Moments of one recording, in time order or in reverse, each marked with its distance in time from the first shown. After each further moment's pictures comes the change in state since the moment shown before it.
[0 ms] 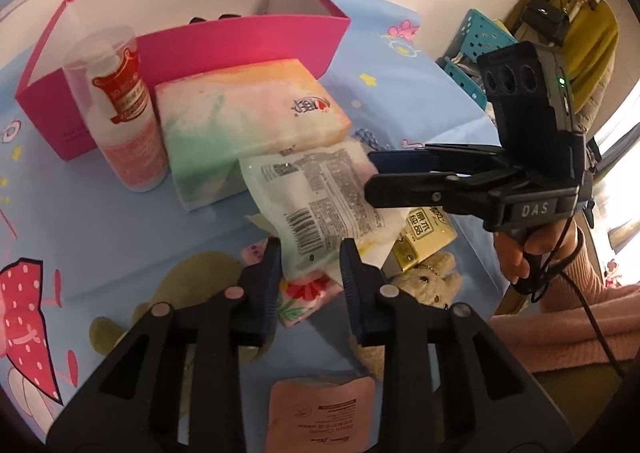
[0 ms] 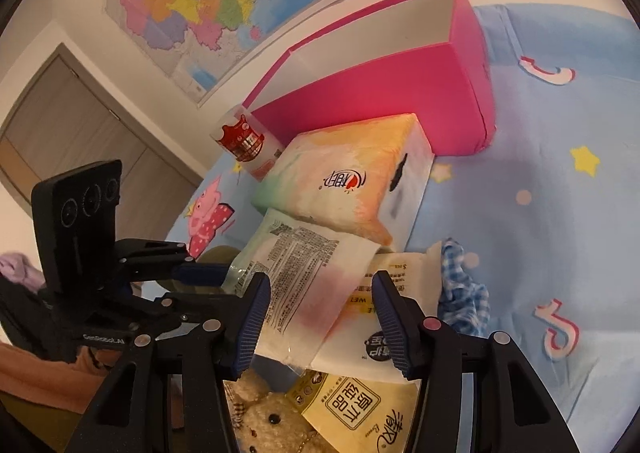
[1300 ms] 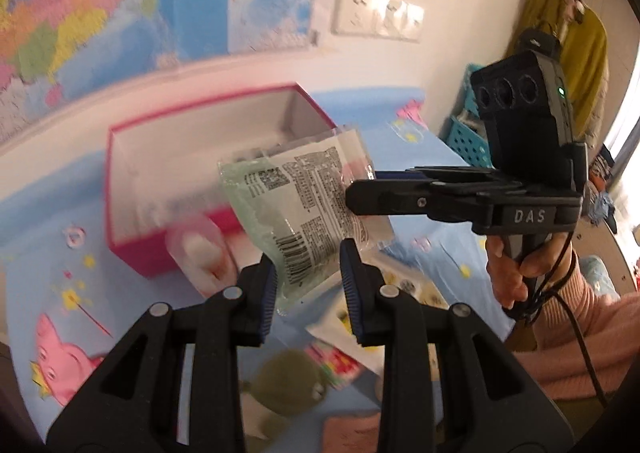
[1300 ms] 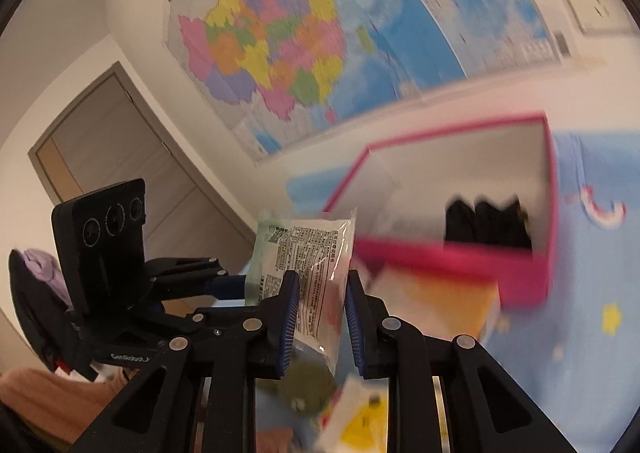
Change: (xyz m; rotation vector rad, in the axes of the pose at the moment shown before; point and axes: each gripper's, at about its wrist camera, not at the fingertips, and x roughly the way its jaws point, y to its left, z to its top) left arm -0.086 0.009 0.073 0.070 -0.224 0.122; right arm -0.029 0.060 0.088 -0.114 -0.212 0.153
